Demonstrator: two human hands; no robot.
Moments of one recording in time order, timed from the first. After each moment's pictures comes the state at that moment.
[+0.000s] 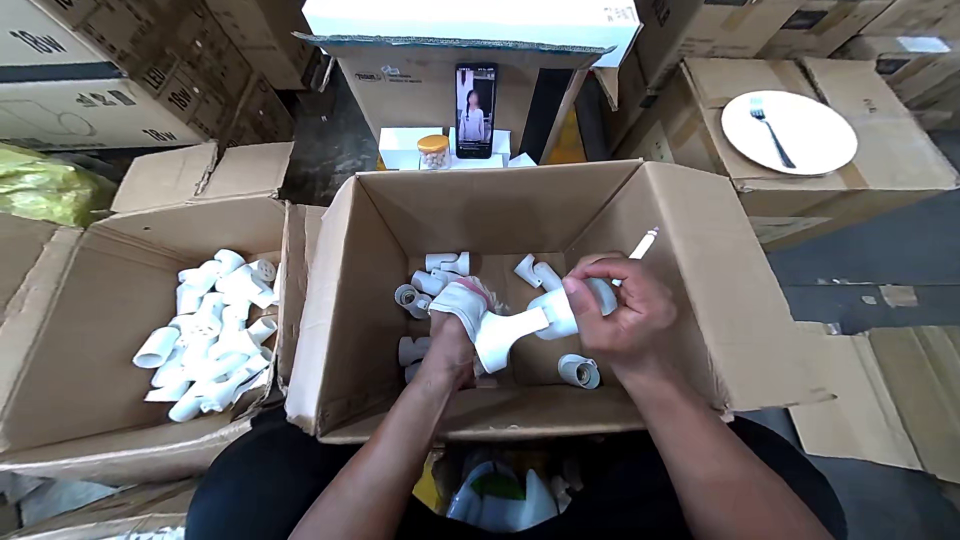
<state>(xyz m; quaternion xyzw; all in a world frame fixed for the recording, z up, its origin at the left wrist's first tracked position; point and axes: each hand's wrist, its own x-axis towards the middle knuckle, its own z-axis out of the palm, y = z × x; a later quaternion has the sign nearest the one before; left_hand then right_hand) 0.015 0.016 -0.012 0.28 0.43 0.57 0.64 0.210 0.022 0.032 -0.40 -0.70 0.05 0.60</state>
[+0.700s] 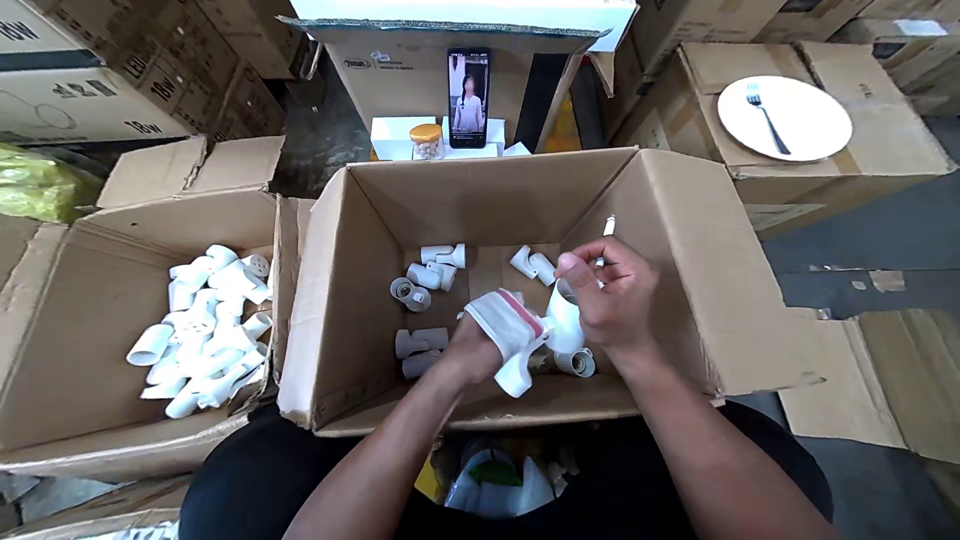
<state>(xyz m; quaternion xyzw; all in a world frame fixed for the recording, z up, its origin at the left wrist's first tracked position) 0.017 -0.007 0.000 0.46 0.40 0.39 0.69 0.208 0.017 0.039 -0.50 -0.63 0.22 0.56</state>
